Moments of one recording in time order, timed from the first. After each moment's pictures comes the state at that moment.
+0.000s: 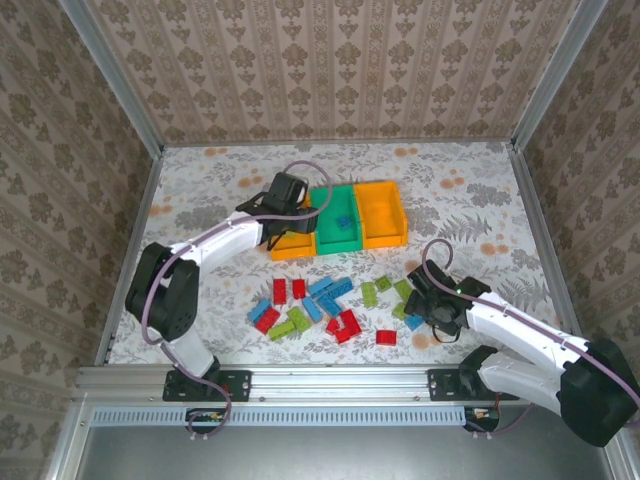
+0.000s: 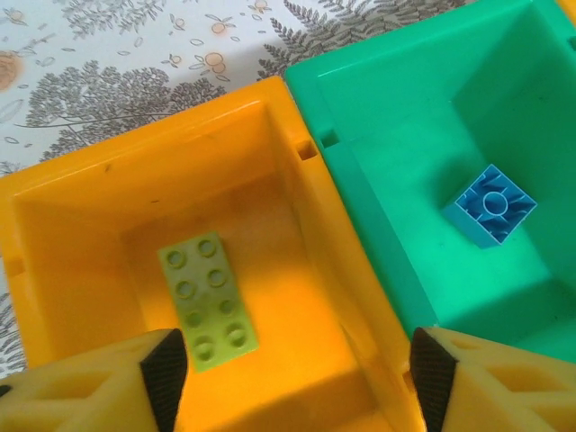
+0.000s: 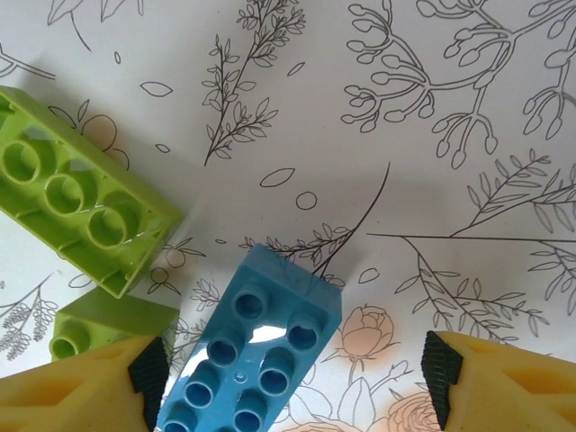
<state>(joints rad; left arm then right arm) -0.60 1.68 1.18 -0.36 -0.14 -0.22 0.57 1.02 0.51 -0.81 0.16 1.07</state>
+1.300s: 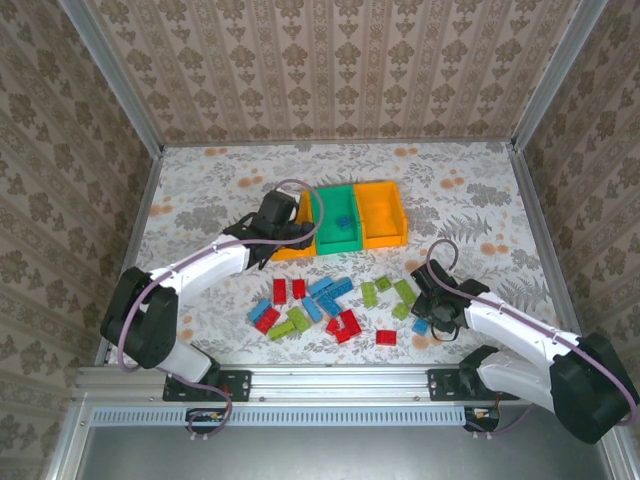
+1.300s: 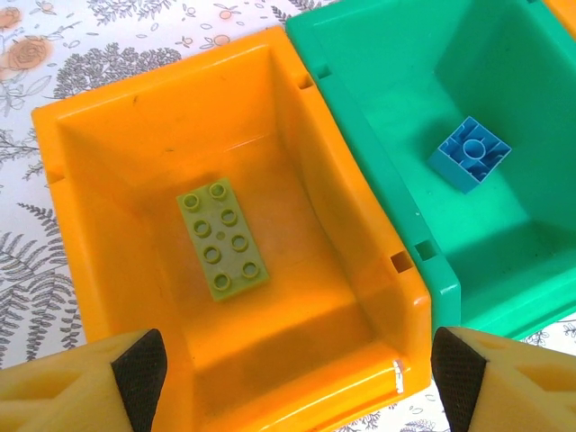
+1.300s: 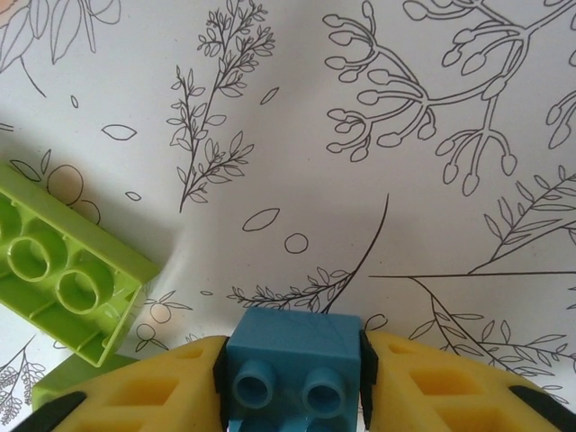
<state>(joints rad) -0.64 1.50 0.97 -0.27 -0.17 -0.23 0.51 1.06 0.46 -0.70 0.14 1.10</state>
